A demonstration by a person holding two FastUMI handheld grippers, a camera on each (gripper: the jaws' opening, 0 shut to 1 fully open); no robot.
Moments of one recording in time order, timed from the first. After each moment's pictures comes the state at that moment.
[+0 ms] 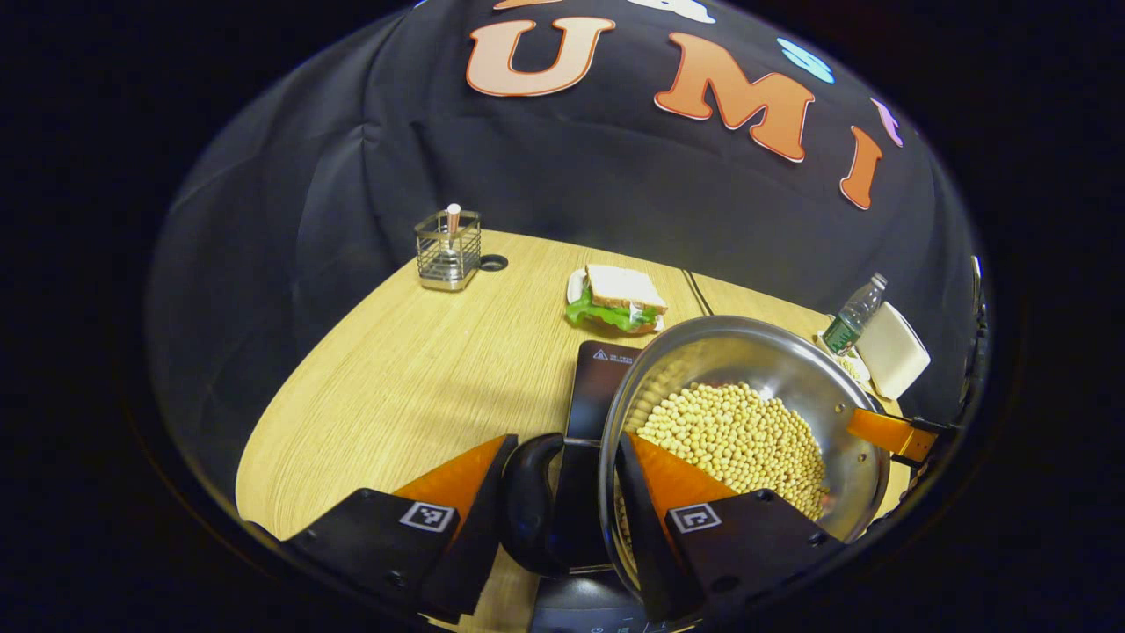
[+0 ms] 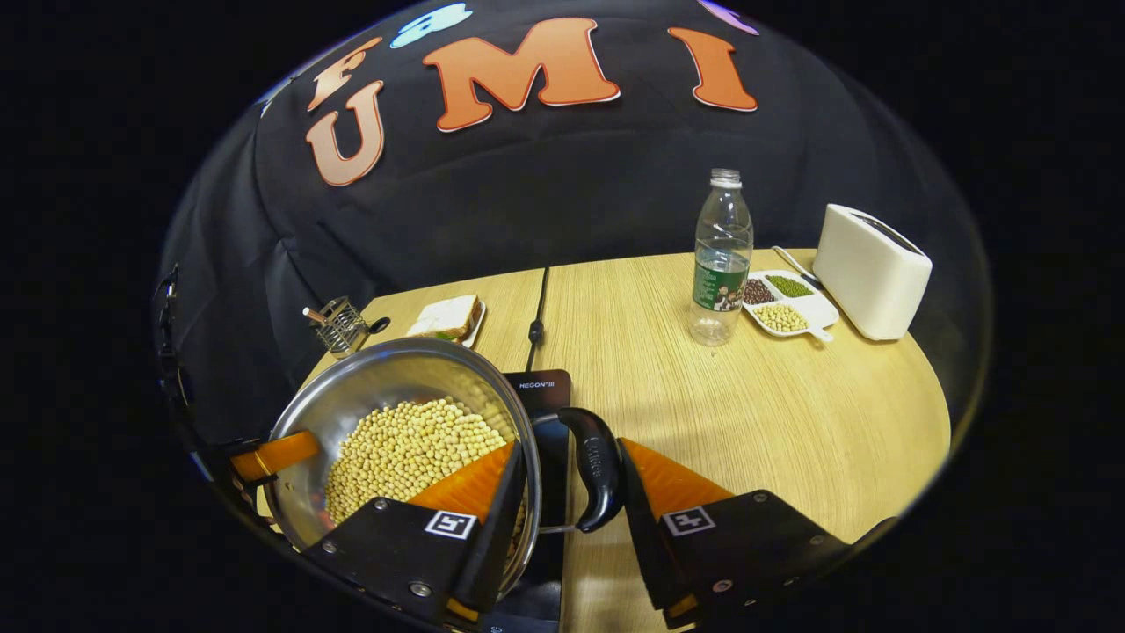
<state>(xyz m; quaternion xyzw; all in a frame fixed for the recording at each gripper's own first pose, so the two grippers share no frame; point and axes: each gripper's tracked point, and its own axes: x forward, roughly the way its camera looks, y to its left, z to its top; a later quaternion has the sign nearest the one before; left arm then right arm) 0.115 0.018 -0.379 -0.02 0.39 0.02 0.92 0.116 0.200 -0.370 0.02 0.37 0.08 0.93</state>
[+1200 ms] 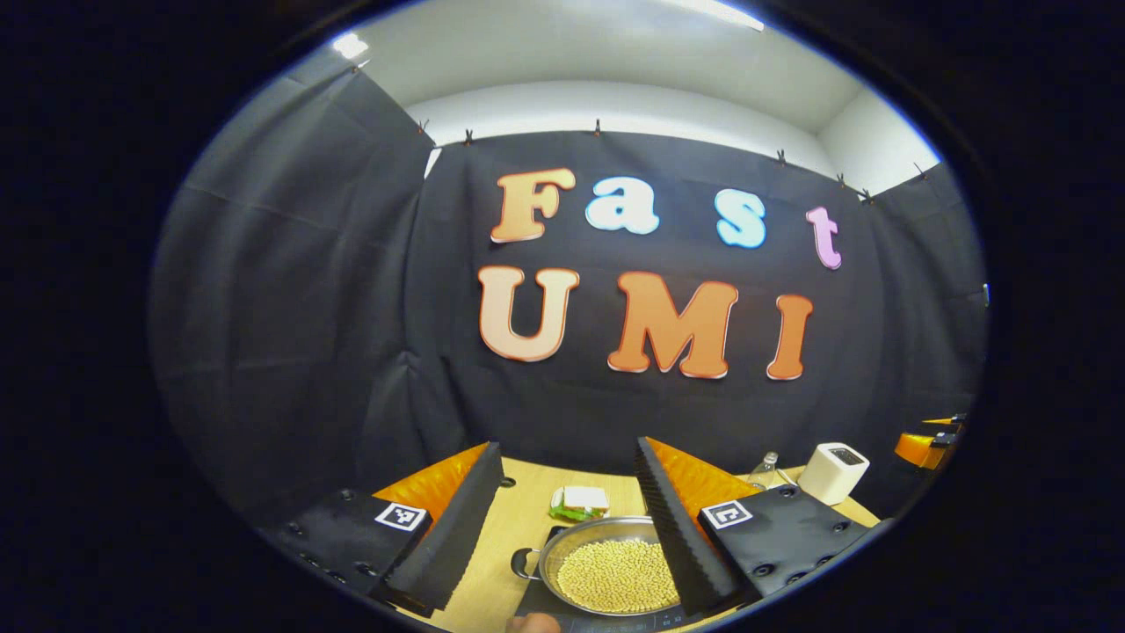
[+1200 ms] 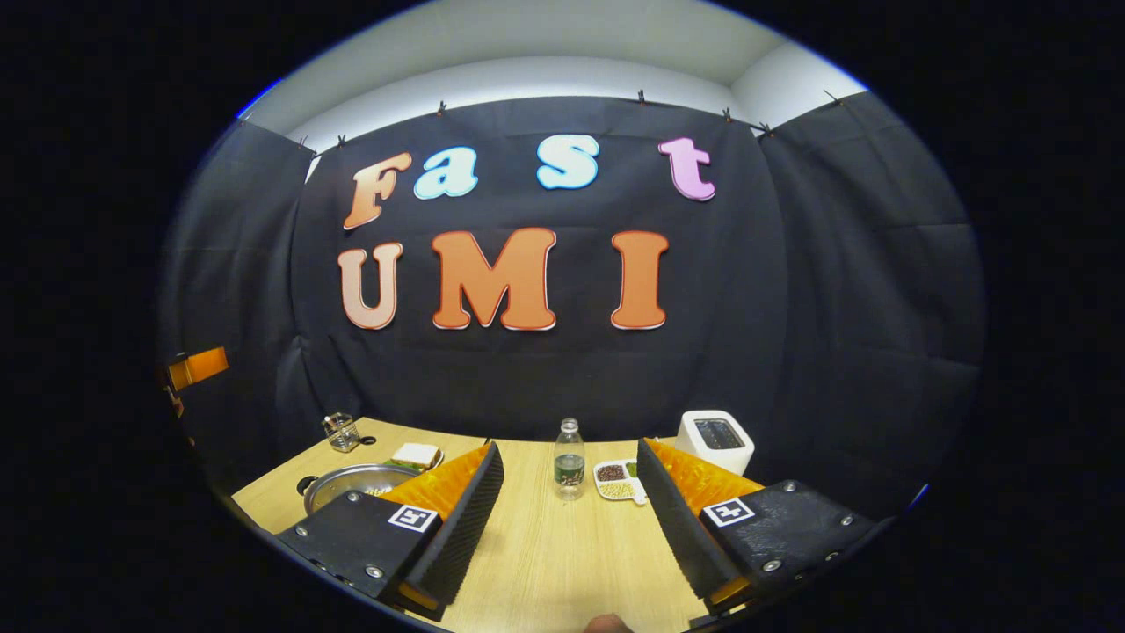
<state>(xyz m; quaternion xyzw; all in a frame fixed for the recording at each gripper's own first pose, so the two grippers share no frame) 0.028 -0.032 -0.031 0.01 0.03 0.04 1.00 0.024 0.041 -0.075 -0.05 0.07 0.03 1.00</state>
